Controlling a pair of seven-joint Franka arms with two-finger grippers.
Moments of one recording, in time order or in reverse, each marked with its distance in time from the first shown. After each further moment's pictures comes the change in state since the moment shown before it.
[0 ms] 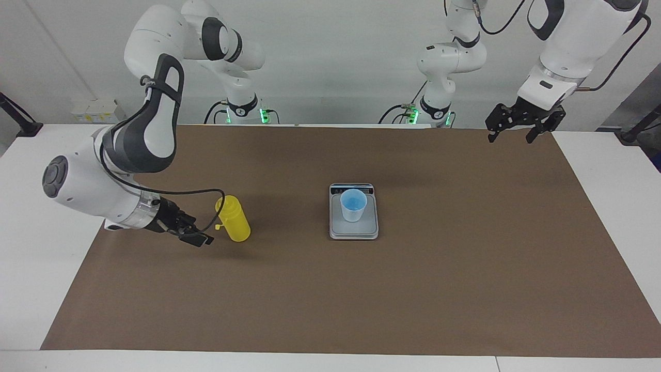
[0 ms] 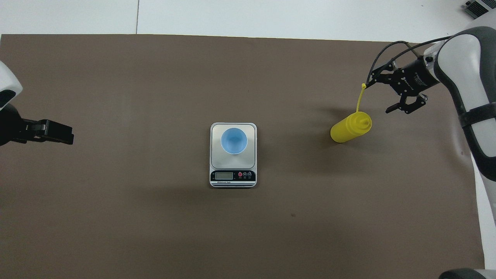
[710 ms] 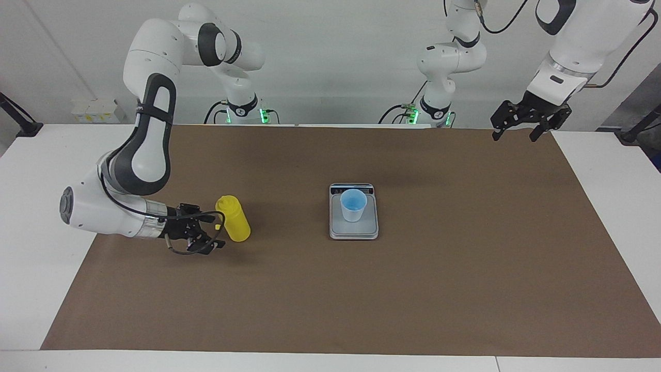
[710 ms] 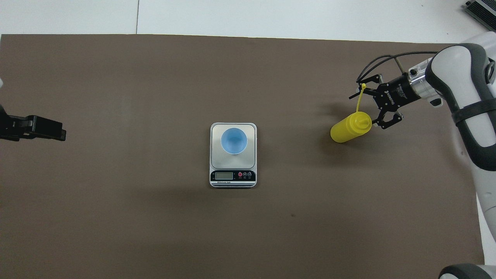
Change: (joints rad) left arm 0.019 -0.002 0.015 0.021 -0.035 0.000 0.005; right arm -0.023 0.012 0.005 -0.183 0.218 0.059 0.161
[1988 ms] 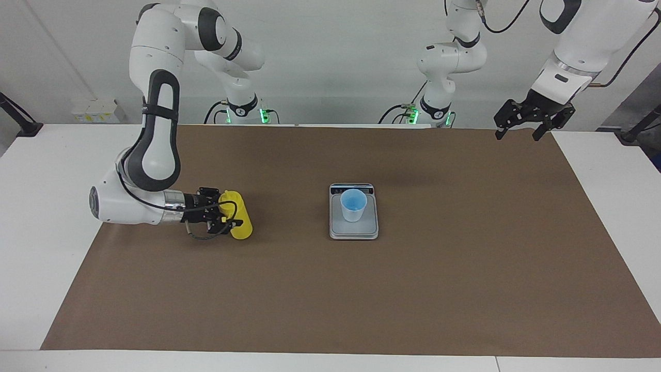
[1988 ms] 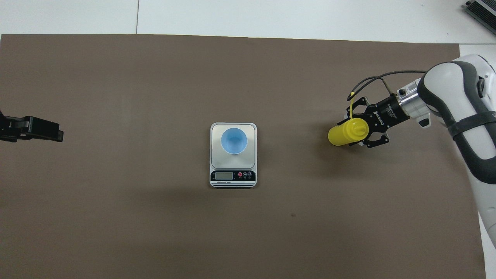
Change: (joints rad) left arm -0.035 -0.001 0.045 -0.001 -0.002 -0.006 0.008; right arm 0.030 -0.110 0.005 -0.185 0.054 -0.047 0.005
